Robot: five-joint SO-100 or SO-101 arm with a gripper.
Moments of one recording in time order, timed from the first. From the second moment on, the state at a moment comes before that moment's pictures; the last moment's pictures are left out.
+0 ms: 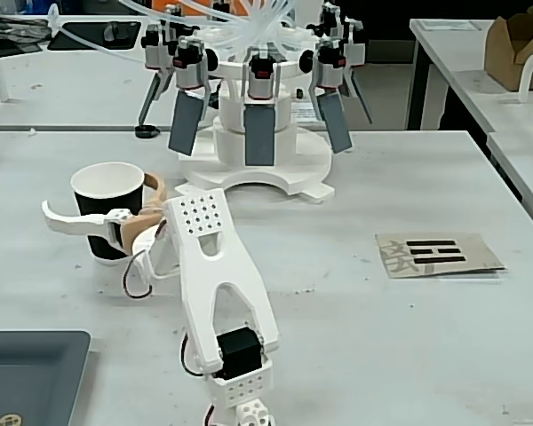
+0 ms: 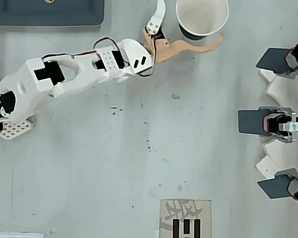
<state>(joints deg) -28.9 48.9 95.6 -58.4 -88.0</state>
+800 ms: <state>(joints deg) -30.2 46.1 91.1 -55.2 -86.6</state>
